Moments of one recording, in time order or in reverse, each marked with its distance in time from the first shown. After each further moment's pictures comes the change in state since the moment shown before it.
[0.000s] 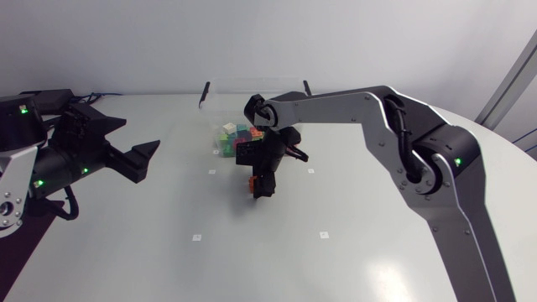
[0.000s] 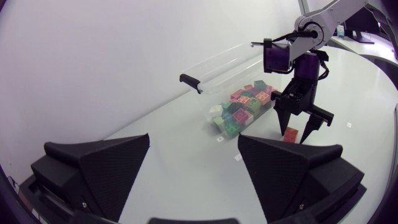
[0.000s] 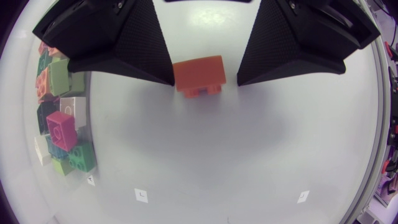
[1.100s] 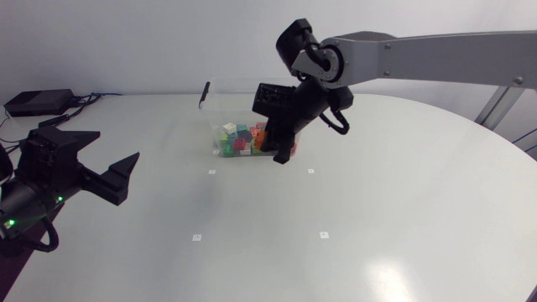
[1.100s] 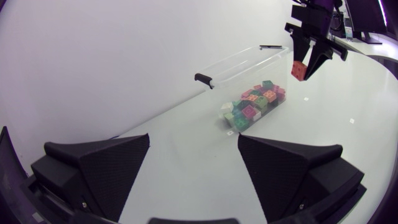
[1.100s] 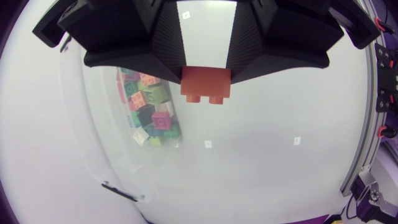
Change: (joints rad) left arm 0.046 -0.278 -0.157 -0.045 -0.037 -0.004; right arm -0.044 -0.504 -0.328 0.233 0.003 0.169
